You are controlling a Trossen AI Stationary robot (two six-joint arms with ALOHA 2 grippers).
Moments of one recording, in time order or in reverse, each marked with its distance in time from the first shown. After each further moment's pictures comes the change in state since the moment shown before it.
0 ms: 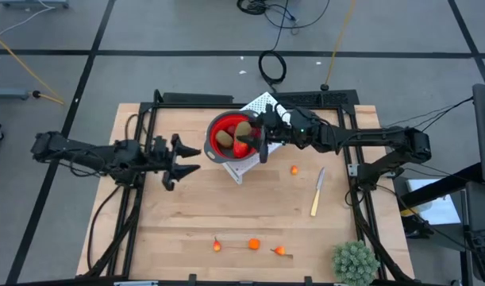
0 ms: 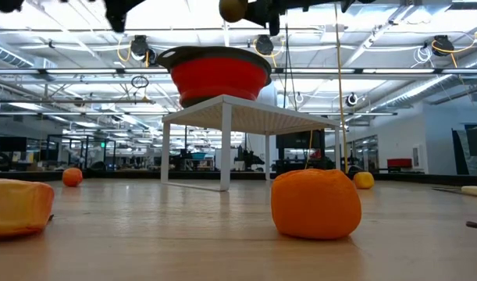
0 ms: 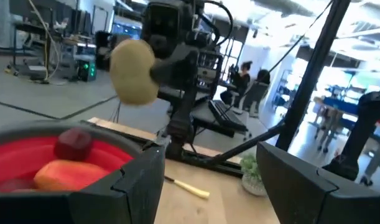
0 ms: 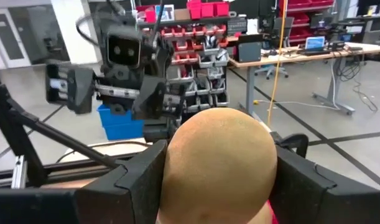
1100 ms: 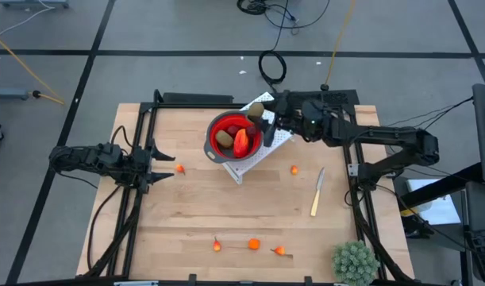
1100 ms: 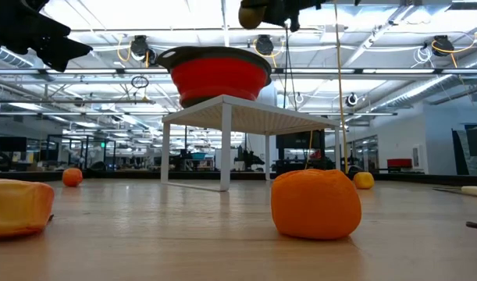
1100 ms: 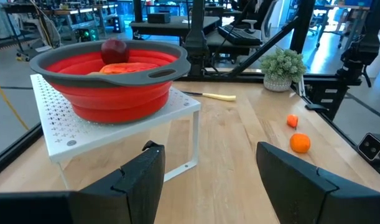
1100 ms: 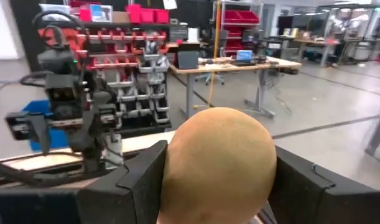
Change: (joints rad) left arm -0.036 -0.698 -0.167 -0.813 -0.002 0.197; right arm -0.065 -0.090 0.000 -0.082 0.197 -0.096
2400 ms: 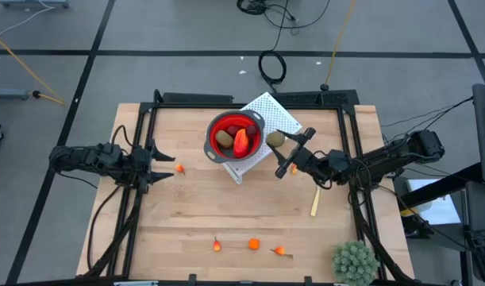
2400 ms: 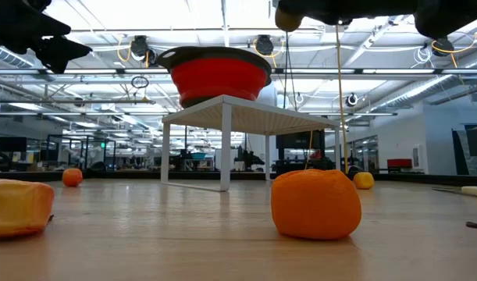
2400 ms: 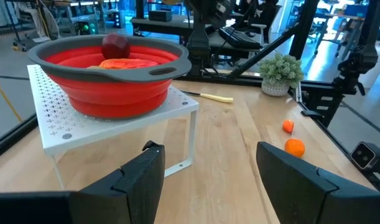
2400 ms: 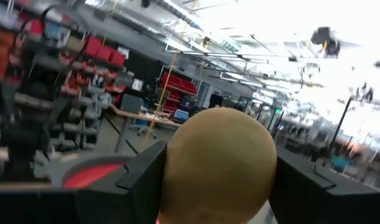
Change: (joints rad) left arm 0.000 0.000 0.000 0.001 0.001 -0.059; right arm 0.366 -0.052 -0.553 0.899 0.543 -0.544
